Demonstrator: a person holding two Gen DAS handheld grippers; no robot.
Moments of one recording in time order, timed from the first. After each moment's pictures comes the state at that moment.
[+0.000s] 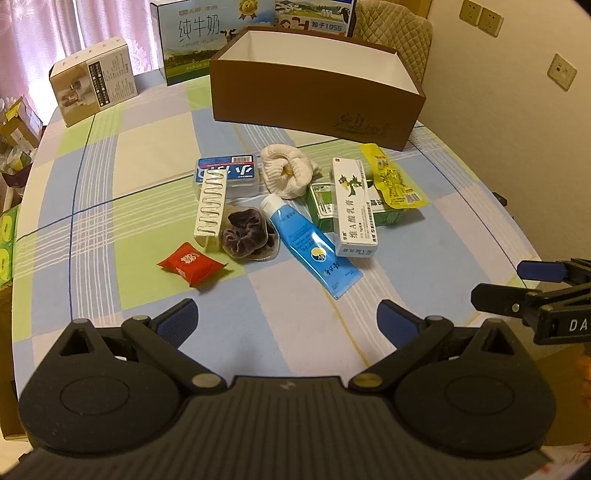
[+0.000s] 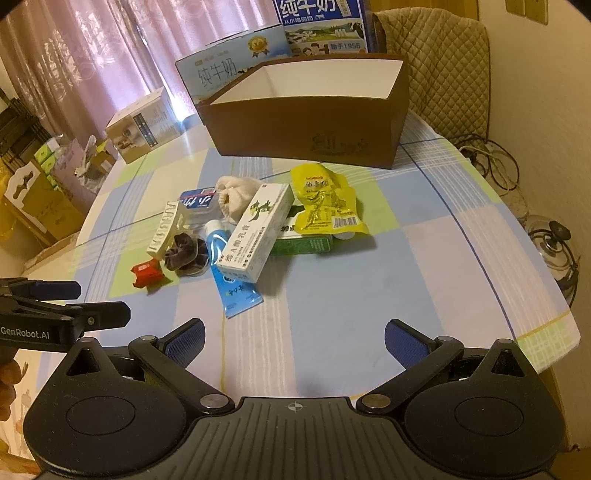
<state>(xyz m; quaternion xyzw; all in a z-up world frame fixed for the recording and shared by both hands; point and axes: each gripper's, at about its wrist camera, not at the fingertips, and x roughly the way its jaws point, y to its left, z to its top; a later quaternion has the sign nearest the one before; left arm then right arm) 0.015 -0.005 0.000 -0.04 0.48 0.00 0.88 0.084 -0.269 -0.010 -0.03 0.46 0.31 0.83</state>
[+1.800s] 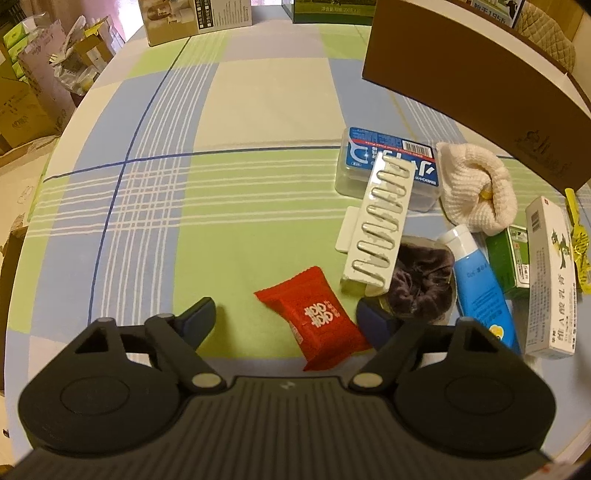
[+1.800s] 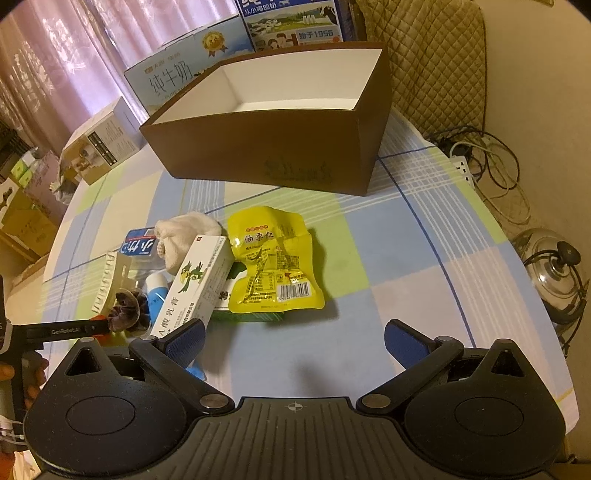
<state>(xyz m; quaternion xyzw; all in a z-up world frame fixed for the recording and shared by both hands) 0.104 0.091 -0.094 -0.10 0.52 0.16 0.83 0.198 -0.256 -0.028 -0.02 0.49 0.30 0.82</state>
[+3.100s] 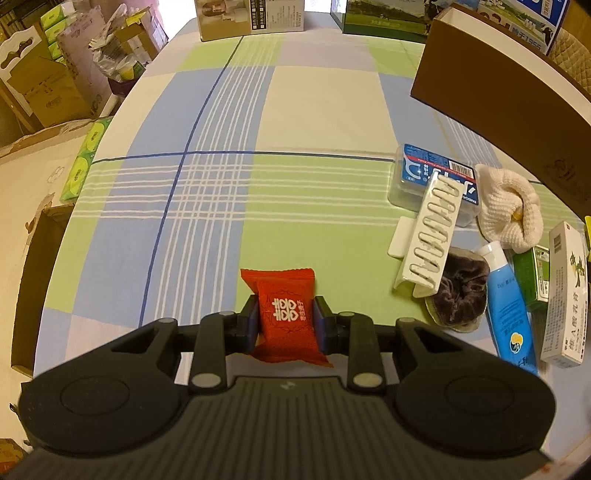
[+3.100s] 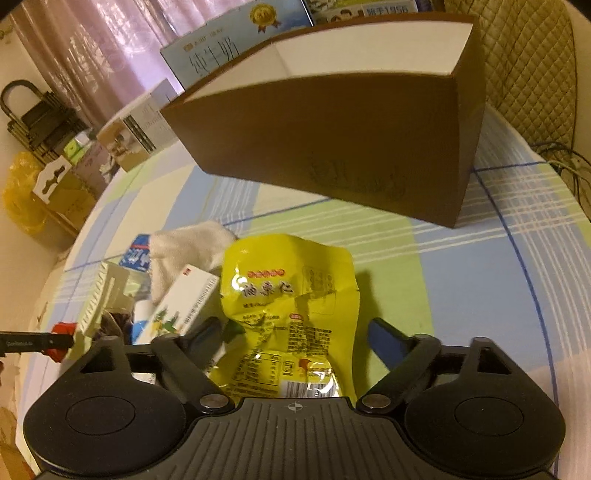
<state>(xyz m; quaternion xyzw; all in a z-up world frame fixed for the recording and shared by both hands) 0.083 0.115 -0.079 -0.12 0.52 0.22 0.82 0.278 -0.207 -0.108 -0.02 0.48 0.42 0.77</state>
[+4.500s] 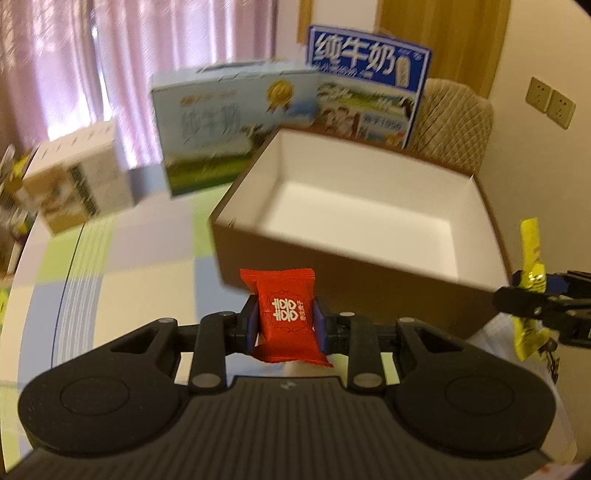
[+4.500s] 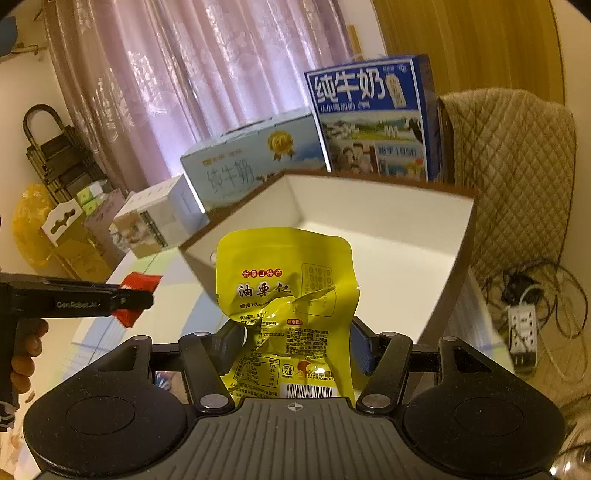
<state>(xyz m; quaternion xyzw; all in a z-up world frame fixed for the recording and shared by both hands) 0.252 0.018 0.025 -0.05 0.39 0.07 0.92 0.335 -0.197 0.017 -0.02 0.35 0.45 0.82</state>
